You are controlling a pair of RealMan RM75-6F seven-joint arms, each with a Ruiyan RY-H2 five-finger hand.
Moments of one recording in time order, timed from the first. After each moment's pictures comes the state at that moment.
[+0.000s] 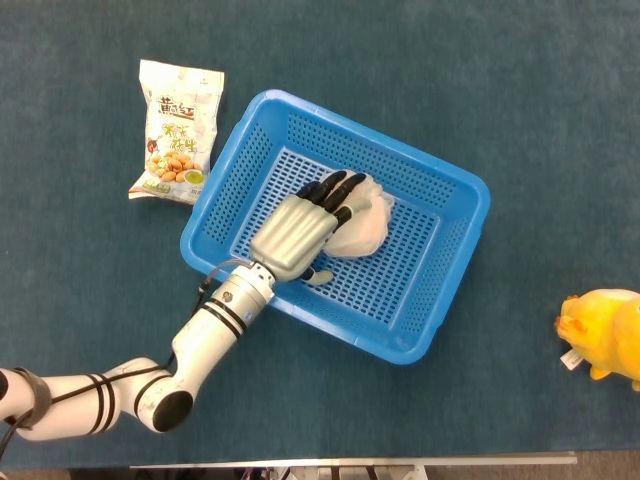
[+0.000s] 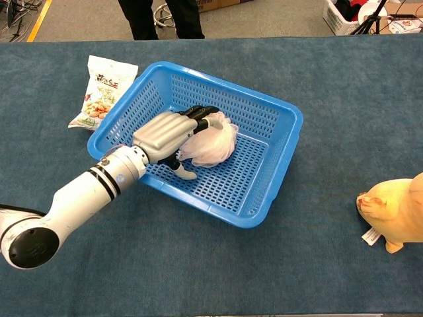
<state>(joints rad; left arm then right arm) -0.70 -1.84 -0.09 -1.35 1.34 0.99 0.28 -0.11 -1.04 -0.04 -1.76 -1.66 1.66 0.10</state>
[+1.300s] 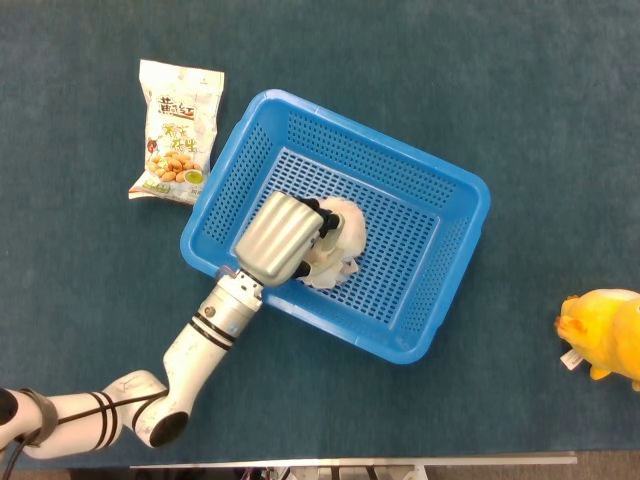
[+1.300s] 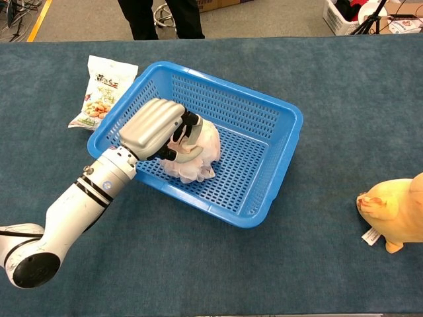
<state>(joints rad) -0.61 -1.91 -0.06 -1.23 1.56 1.26 0.09 -0.10 -1.05 -0.03 -1.75 -1.65 1.64 0.11</state>
